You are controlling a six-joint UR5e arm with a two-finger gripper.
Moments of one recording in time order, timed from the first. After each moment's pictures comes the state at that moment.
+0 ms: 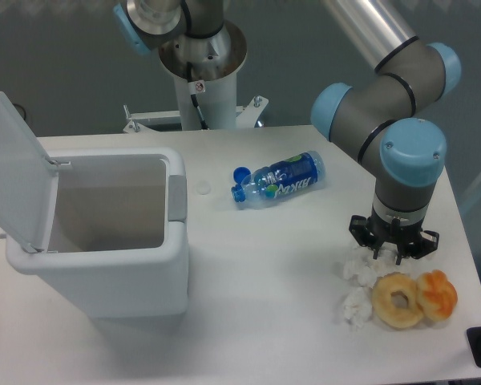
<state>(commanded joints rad) 2.65 -2.12 -1.30 -1.13 1.65 0.99</state>
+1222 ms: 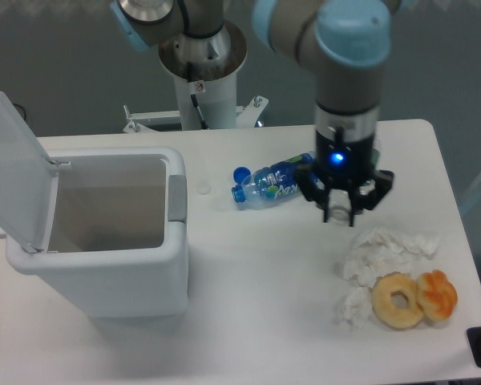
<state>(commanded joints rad) 2.52 -1.77 -1.40 -1.16 1.45 0.72</state>
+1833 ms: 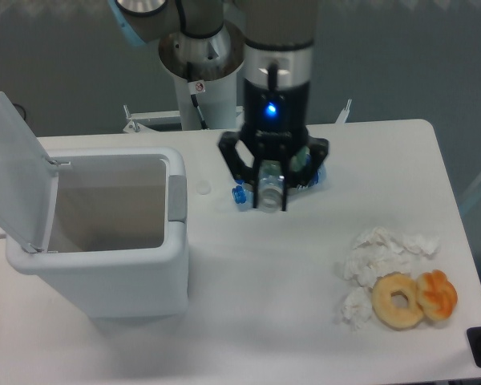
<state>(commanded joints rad) 2.43 -1.68 -1.40 -1.13 1.29 0.52</state>
